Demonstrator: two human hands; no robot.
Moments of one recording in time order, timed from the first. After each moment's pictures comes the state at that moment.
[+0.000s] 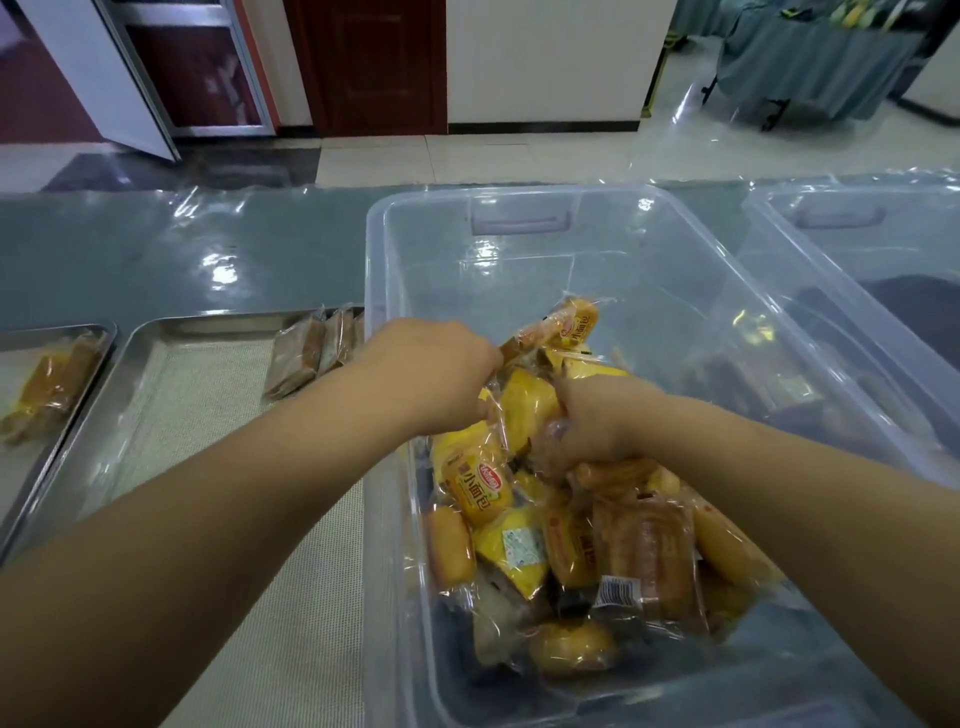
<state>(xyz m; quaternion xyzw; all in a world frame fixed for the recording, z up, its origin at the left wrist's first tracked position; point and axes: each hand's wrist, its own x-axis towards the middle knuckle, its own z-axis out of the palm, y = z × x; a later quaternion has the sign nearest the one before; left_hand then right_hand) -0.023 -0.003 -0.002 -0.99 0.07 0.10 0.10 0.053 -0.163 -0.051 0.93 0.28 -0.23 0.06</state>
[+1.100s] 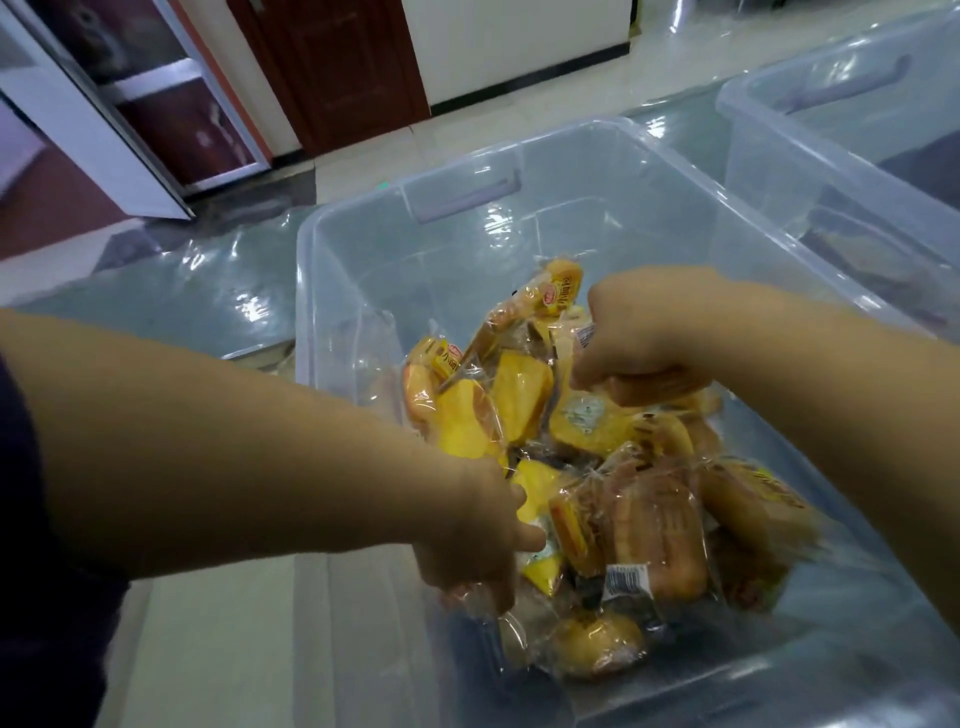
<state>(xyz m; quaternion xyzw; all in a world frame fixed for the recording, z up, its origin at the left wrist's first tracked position) -0.030 -0.061 -0.072 -0.66 0.54 0.38 0.35 0.079 -0.197 -0.012 0.96 0.23 -0.17 0.00</state>
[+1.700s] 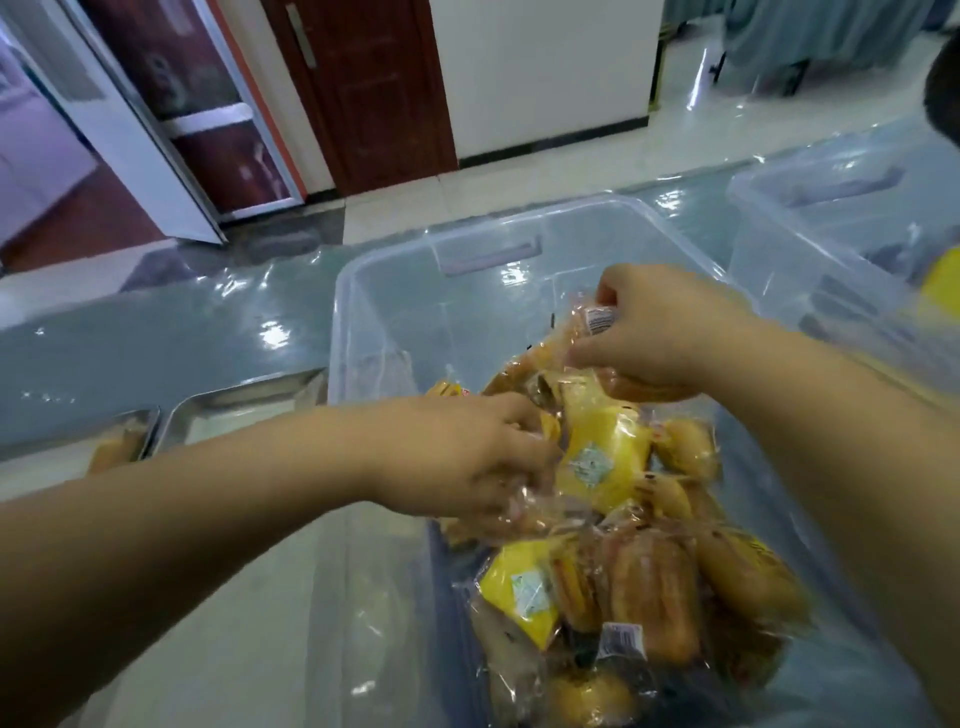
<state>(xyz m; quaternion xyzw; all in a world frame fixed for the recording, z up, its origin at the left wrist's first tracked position) -0.021 -0.029 0.020 -0.93 0.28 0.22 -0.02 0.081 -0.200 0.028 0.97 0.21 -0.03 -0.14</state>
